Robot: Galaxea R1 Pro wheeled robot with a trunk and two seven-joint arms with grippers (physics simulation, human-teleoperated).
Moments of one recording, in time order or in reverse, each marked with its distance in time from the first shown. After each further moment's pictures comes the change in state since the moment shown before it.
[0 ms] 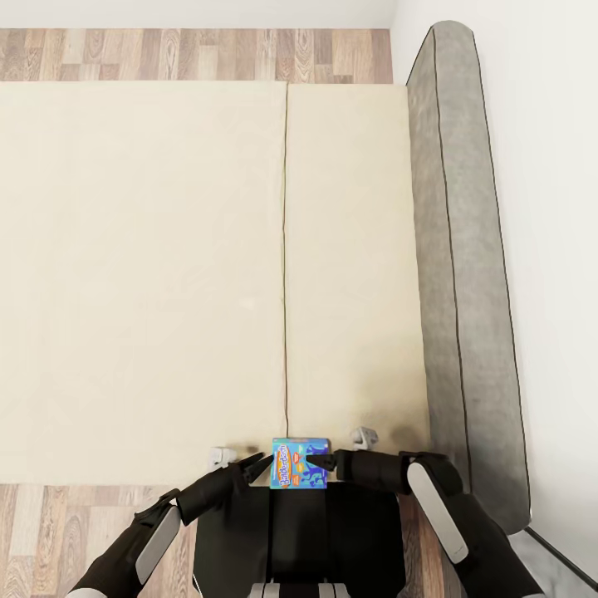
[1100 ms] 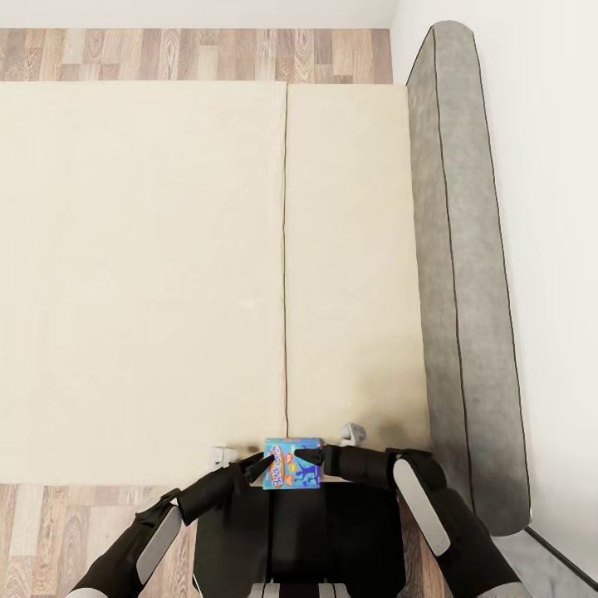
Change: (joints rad) left arm -0.001 0.000 -0.011 -0.001 0.009 -0.004 0.007; right arm -0.028 0.054 0.006 0.060 0.003 -0.041 0.001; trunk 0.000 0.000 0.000
